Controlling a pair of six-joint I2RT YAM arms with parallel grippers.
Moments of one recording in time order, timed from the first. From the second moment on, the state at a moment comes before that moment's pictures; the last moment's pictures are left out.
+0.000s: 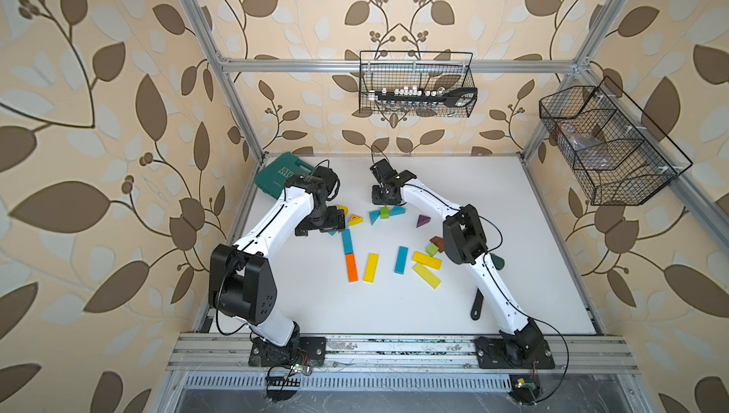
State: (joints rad) left arm -0.33 1.59 1.39 -1.22 -0.06 -0.44; right arm 0.59 2.63 2.40 -0.83 0.12 0.58
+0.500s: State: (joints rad) left arm -0.61 1.58 1.34 -1.14 -0.04 -0.61; right arm 0.52 1.99 1.81 -0.69 0.08 0.57
